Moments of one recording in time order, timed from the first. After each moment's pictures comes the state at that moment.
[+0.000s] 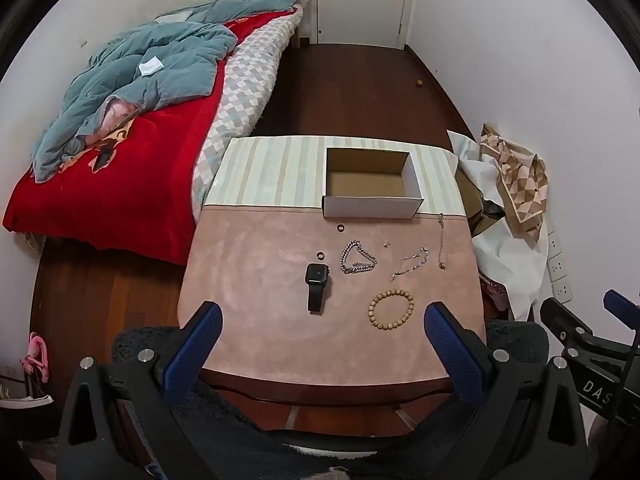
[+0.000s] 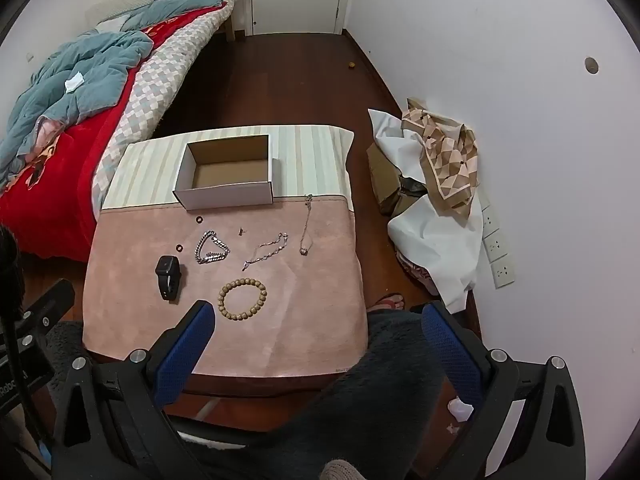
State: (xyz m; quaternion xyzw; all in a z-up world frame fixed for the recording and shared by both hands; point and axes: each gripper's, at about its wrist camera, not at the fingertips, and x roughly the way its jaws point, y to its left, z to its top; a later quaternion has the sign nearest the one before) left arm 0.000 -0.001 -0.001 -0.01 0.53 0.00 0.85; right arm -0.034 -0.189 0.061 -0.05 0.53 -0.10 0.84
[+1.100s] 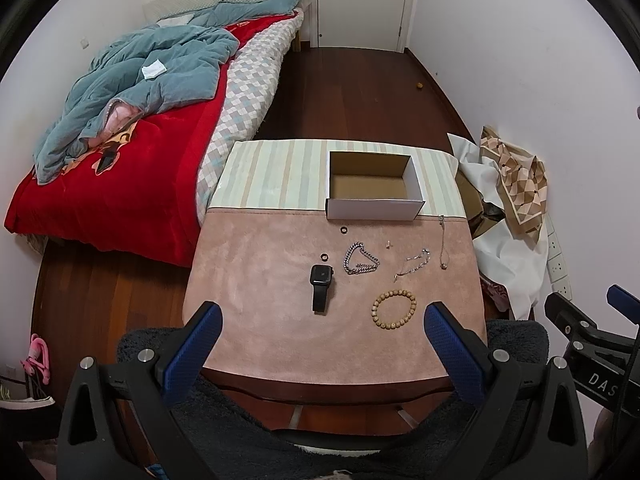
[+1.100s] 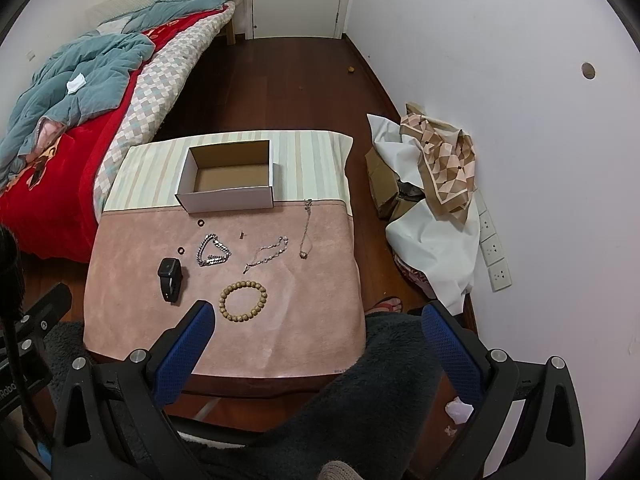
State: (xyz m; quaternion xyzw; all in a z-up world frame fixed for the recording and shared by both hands) left arm -0.005 0.005 0.010 -0.01 0.52 0.00 0.85; right arm -0.037 -0.189 0.069 -0.05 0.53 -0.10 0.84
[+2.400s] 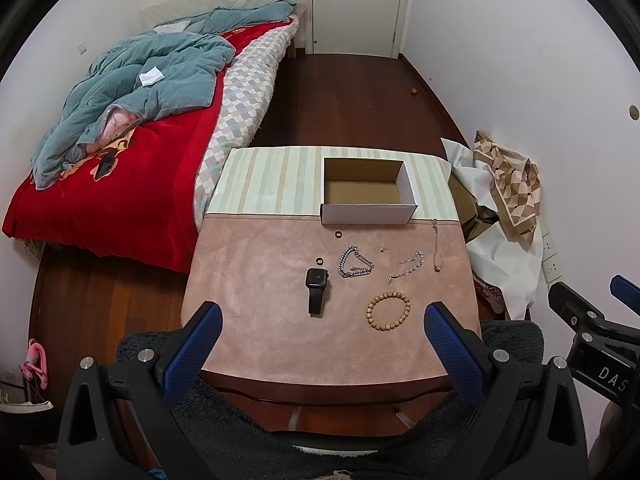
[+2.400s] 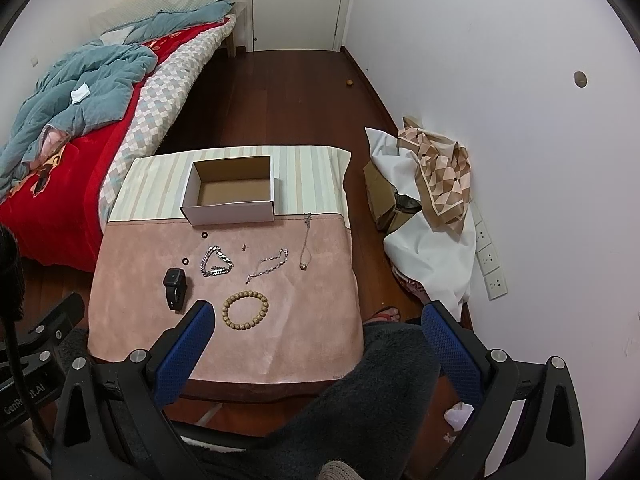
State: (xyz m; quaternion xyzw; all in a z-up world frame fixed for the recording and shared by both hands) left arm -0.004 -0.005 0.017 -0.01 0.51 0.00 0.86; right arm -0.049 -0.187 0.092 -0.05 0.51 -0.10 0.85
